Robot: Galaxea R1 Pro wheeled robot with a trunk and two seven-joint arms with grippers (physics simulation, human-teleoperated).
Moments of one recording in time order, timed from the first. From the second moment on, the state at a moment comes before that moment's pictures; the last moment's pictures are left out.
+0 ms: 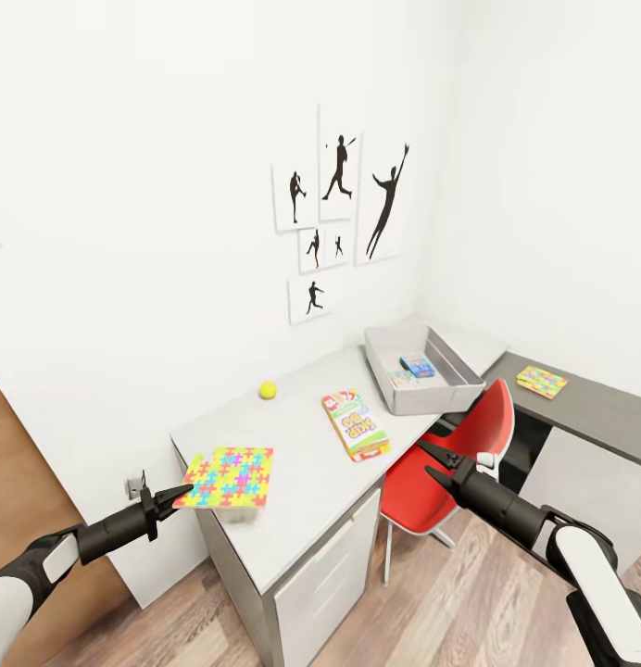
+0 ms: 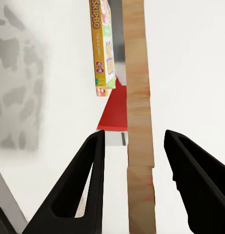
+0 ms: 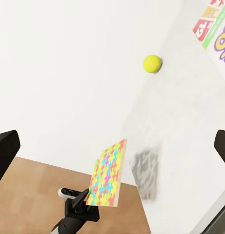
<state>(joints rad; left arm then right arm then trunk) -0.75 0.36 0.22 -0.16 0.39 0.73 -1.27 -0.25 -0.20 -0.11 -1.50 -1.26 0.80 0.21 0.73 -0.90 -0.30</state>
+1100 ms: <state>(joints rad) -0.75 0.37 0.22 -0.16 0.40 0.72 -1.29 -0.25 -0.12 -0.11 -1.47 -1.25 0.80 0.20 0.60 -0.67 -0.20</state>
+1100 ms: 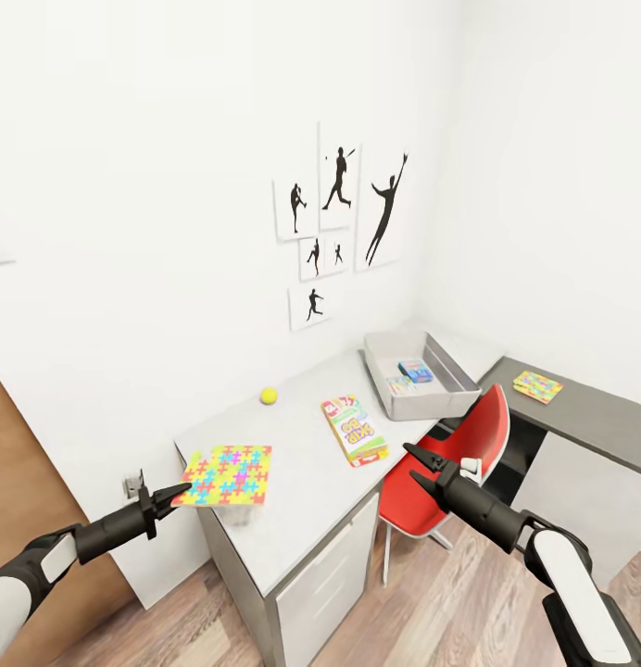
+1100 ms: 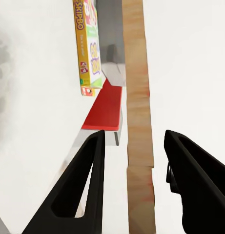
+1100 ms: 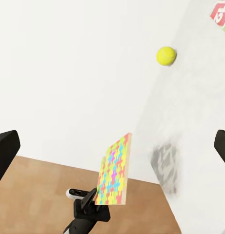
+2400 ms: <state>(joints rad) -0.75 0.37 0.22 -0.16 0.40 0.73 -1.29 -0.25 -0.12 -0.11 -1.47 -1.25 0.80 0.20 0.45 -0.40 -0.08</state>
